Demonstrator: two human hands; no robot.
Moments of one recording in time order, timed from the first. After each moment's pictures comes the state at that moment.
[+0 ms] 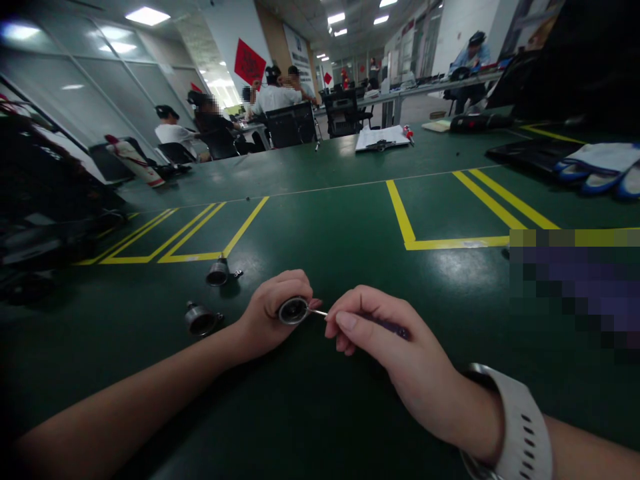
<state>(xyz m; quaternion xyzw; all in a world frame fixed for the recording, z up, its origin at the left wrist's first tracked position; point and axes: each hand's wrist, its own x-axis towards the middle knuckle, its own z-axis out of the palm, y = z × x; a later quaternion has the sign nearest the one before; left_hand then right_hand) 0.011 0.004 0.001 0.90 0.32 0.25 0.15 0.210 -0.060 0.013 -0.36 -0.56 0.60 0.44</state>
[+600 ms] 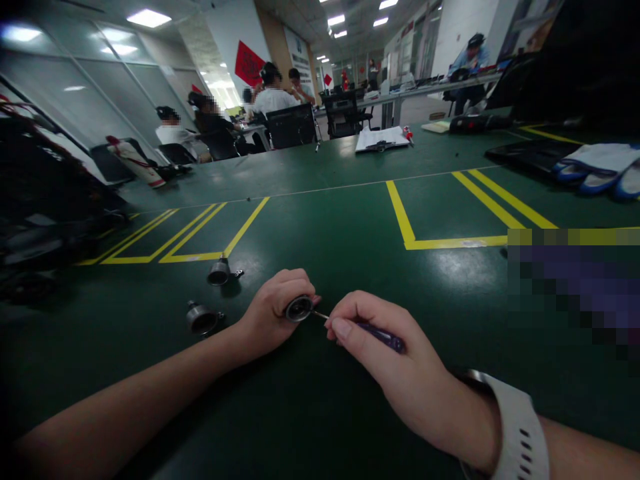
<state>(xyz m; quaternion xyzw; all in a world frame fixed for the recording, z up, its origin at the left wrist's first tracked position) 0.011 0.005 0.000 0.91 0.34 0.23 0.12 0.211 -0.064 0.013 -0.39 -0.60 0.55 0.43</state>
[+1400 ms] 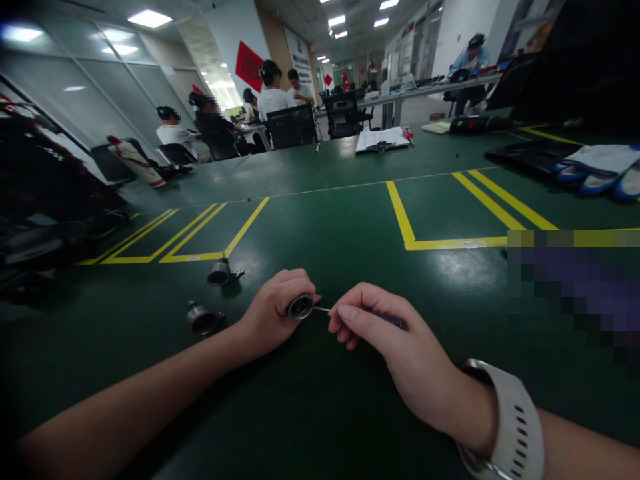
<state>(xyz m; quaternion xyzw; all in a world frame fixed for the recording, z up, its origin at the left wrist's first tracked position) 0.012 0.003 0.002 0.91 0.36 0.20 0.10 0.210 -0.058 0.010 -0.38 -0.51 0.63 0.44</state>
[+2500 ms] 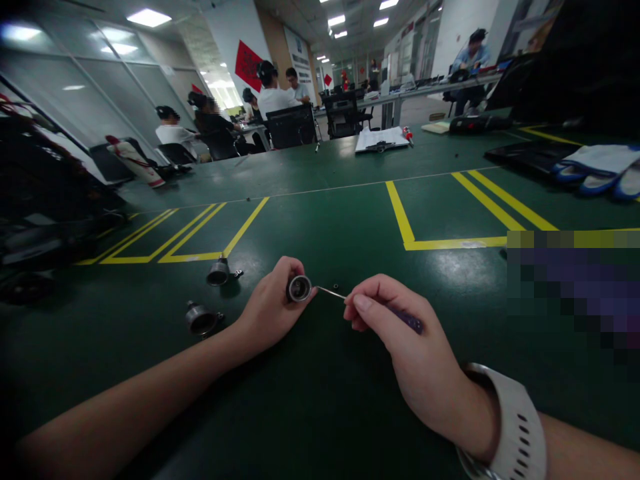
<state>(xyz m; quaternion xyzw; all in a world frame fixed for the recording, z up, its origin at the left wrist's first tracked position) 0.013 0.003 -0.003 0.82 0.49 0.26 0.14 0.213 -0.059 0.007 -0.44 -0.50 0.54 0.51</state>
